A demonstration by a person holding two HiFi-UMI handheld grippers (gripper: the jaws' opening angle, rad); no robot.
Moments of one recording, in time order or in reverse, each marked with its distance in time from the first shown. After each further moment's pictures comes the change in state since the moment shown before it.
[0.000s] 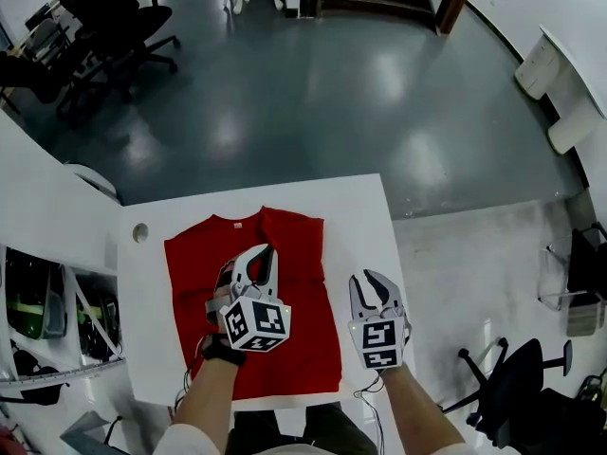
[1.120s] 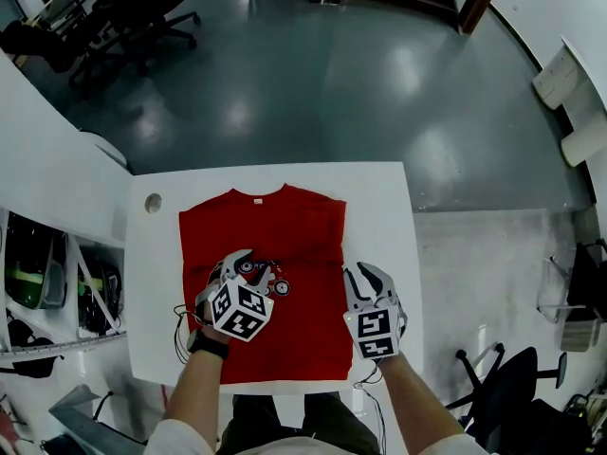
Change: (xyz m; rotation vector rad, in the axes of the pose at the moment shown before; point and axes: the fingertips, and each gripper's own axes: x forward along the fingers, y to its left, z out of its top) left arm -0.024 -0.029 -0.124 -0.161 0.289 -0.211; right arm 0.019 0.055 -0.014 -0.053 0.044 0.125
